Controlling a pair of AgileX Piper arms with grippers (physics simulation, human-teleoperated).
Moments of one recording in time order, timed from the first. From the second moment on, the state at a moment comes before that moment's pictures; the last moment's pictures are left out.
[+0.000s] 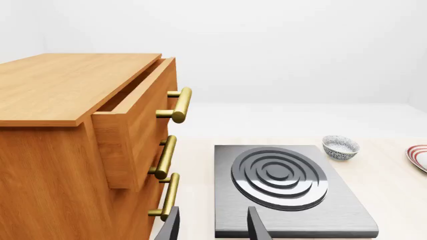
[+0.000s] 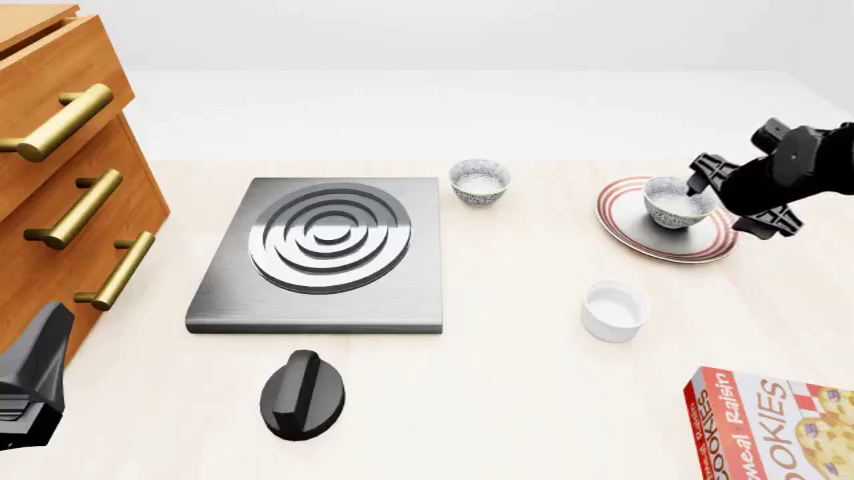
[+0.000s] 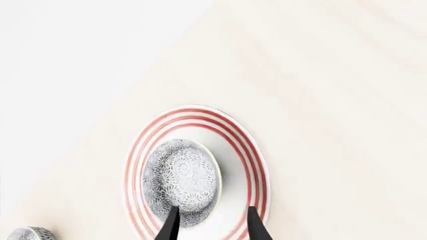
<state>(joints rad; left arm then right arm) 0.00 0.00 0.00 0.00 0.00 -0.23 1.99 -1.31 0.25 0.56</state>
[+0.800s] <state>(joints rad) 0.00 0.00 0.00 0.00 0.00 -0.15 1.48 -0.96 0.26 0.45</state>
